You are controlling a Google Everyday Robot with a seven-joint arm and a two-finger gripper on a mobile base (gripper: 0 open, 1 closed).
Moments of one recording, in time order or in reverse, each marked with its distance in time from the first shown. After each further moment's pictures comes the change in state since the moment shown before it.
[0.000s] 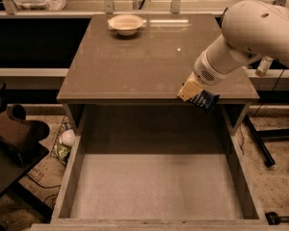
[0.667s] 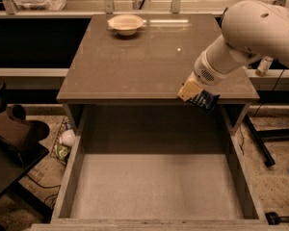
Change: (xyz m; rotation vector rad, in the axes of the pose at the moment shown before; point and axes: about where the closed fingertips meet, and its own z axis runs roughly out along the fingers) arm 0.000 0.000 0.000 0.000 0.000 0.000
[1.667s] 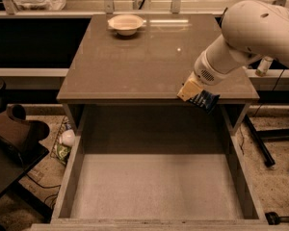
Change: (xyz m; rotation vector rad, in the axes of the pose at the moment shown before) arm 0.000 0.000 0.000 0.000 0.000 0.000
